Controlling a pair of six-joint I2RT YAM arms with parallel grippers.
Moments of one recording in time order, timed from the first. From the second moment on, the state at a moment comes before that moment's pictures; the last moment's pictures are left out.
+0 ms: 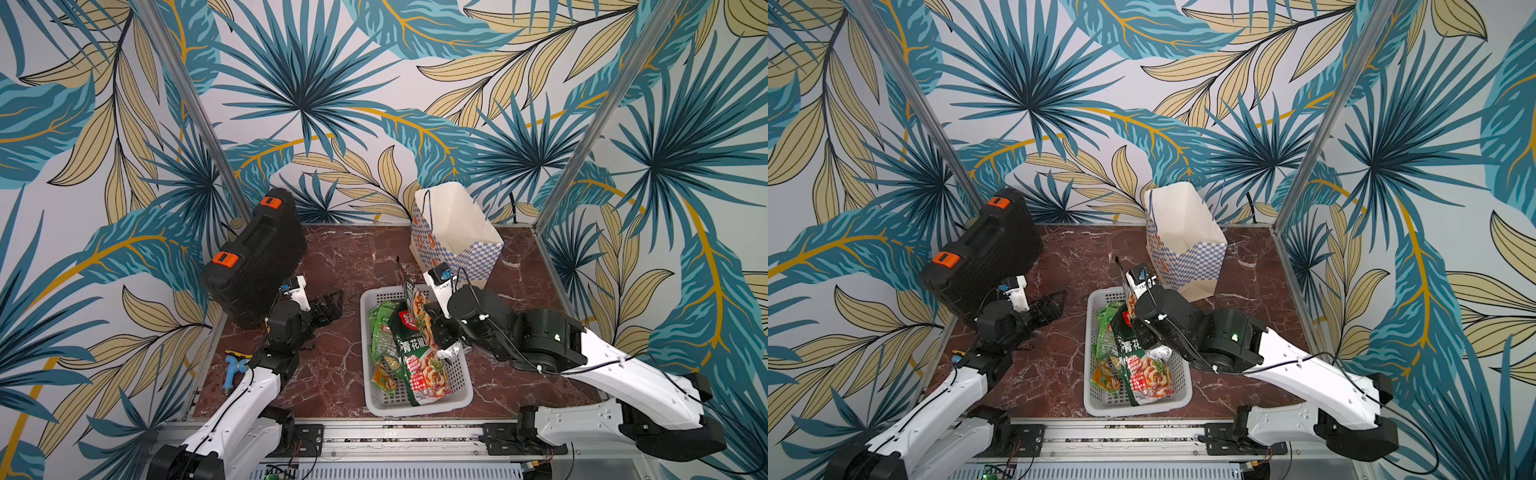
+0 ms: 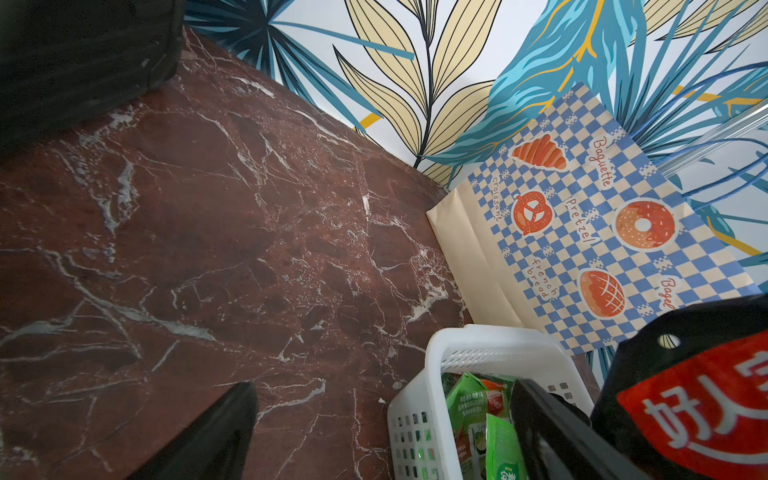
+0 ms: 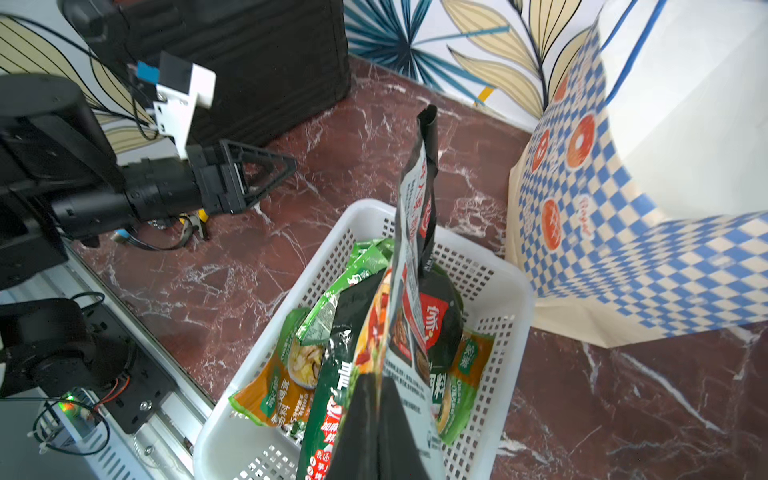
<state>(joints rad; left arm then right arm) -0.20 0.91 0.38 0.22 0.18 -0.67 1.15 1.19 1.51 -0.98 0.49 0.36</state>
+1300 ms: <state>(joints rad) -0.20 0.91 0.38 0.23 0.18 -0.67 0.65 1.62 2.16 -0.72 0.65 -0.19</state>
